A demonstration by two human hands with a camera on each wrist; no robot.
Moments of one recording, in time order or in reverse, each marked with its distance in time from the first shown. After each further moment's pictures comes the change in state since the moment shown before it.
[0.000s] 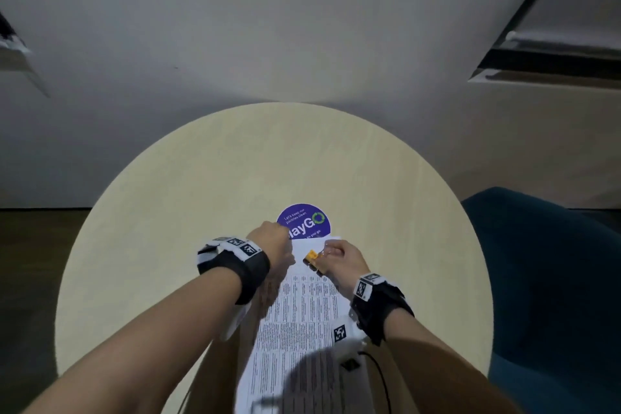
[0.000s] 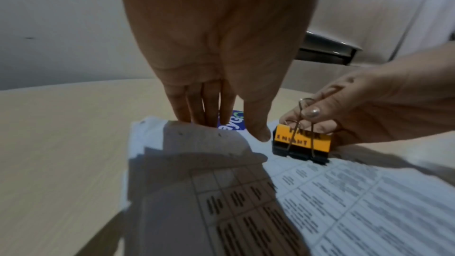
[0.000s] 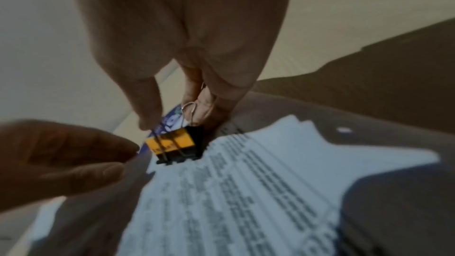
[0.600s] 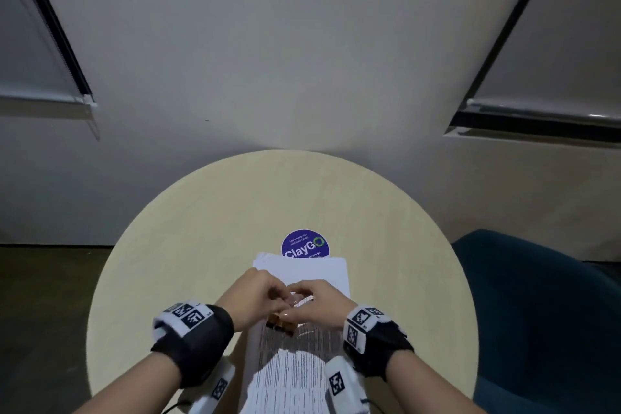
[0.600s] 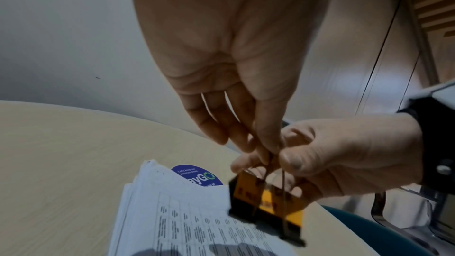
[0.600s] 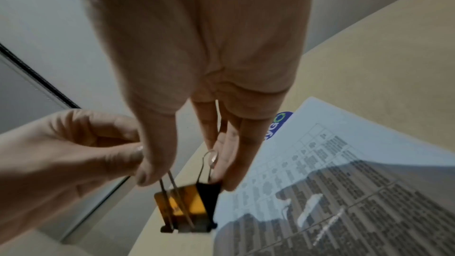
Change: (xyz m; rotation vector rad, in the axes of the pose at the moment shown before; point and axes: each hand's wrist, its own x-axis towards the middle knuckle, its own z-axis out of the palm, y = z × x) left_hand -0.157 -0.010 0.004 -0.453 0.190 0.310; right_hand -0.108 -0.016 0.016 -0.703 -0.447 -0.285
